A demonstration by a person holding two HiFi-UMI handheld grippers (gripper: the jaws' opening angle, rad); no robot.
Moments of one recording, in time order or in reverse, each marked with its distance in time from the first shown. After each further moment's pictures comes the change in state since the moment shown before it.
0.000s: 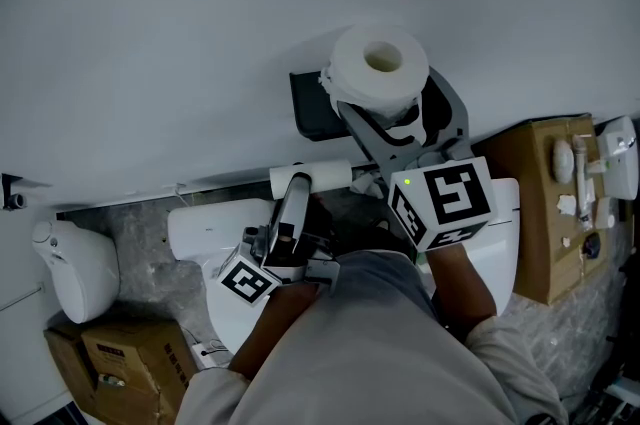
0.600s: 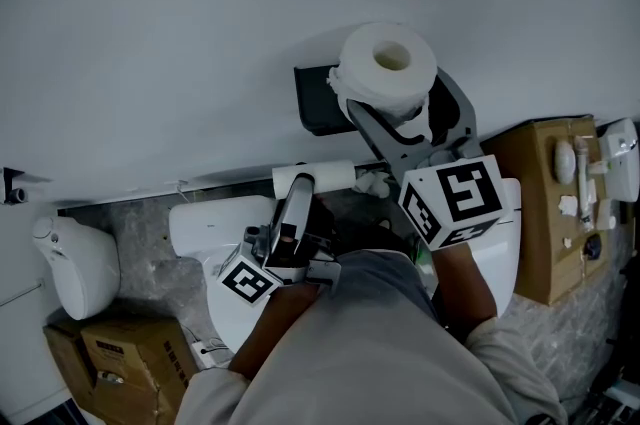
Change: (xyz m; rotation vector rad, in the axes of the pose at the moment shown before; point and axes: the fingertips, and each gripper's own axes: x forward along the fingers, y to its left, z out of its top) left arm -0.004 -0.009 0.004 0.003 -0.003 -0.016; right arm -0.006 0.002 -0.001 0.020 -0.002 0.020
